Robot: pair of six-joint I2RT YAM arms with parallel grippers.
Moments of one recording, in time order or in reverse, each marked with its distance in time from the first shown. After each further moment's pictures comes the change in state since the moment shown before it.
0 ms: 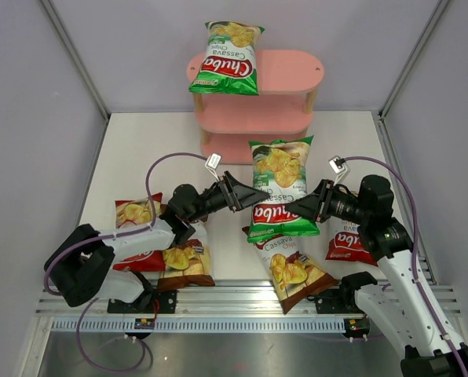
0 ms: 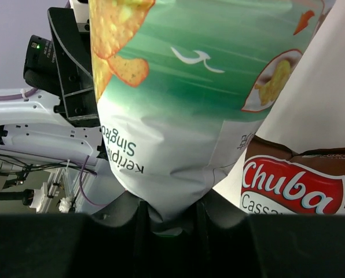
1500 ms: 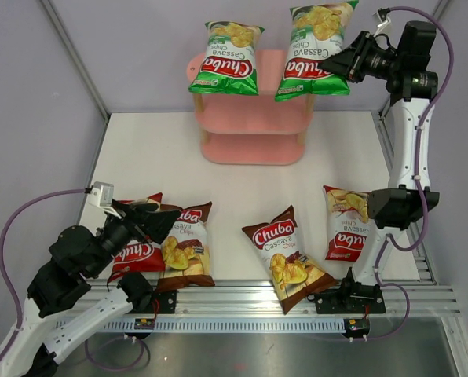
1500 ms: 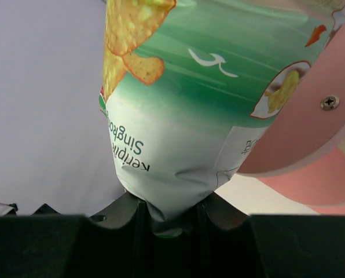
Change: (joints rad) left arm -0.005 -1.049 0.314 -1.604 -0.581 0.616; right arm -0.341 1.281 1.769 -0.416 -0.173 -0.093
